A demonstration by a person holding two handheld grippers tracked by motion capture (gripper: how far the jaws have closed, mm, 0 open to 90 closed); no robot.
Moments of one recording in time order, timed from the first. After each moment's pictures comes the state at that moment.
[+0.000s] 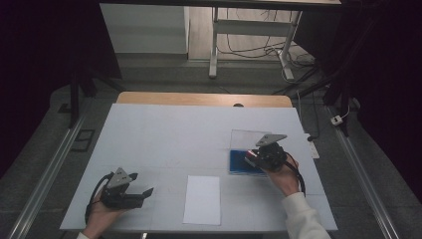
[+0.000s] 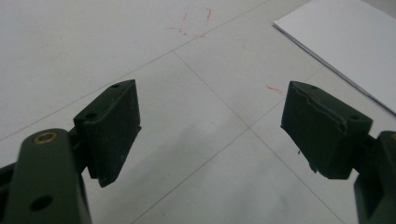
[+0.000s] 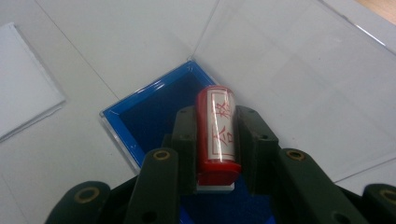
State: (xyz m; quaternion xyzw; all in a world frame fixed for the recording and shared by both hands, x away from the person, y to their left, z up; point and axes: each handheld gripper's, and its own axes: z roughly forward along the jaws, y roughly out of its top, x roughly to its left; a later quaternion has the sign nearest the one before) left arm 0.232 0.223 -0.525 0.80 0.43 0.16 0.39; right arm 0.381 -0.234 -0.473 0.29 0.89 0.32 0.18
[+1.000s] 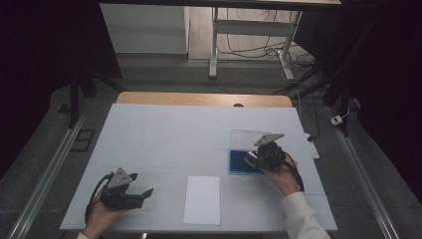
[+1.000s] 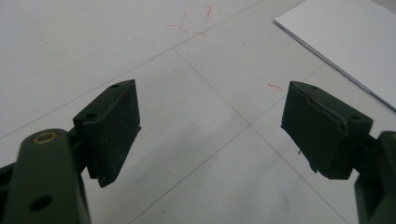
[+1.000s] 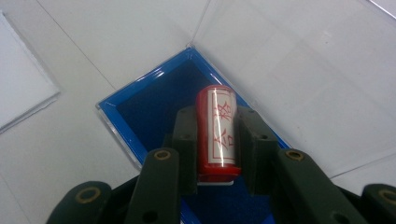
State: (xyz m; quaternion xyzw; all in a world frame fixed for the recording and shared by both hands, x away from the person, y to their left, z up) left arm 0.232 0.223 -0.525 0.80 0.43 0.16 0.38; right arm 0.384 -0.231 -0.476 0.30 0.89 0.30 0.17
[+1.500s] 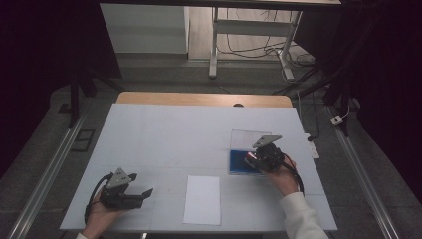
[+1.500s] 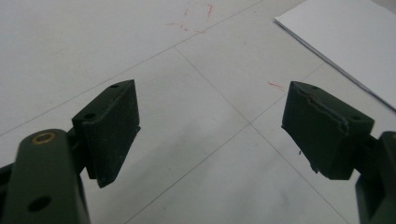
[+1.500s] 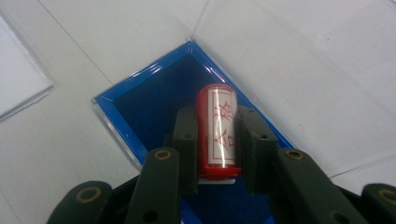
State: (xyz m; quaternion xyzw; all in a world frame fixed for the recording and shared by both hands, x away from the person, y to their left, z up) left arm 0.231 0.224 -0.525 0.80 0.43 0.16 0.38; right arm 0.381 -0.228 -0.481 0.30 0.89 0.28 0.18
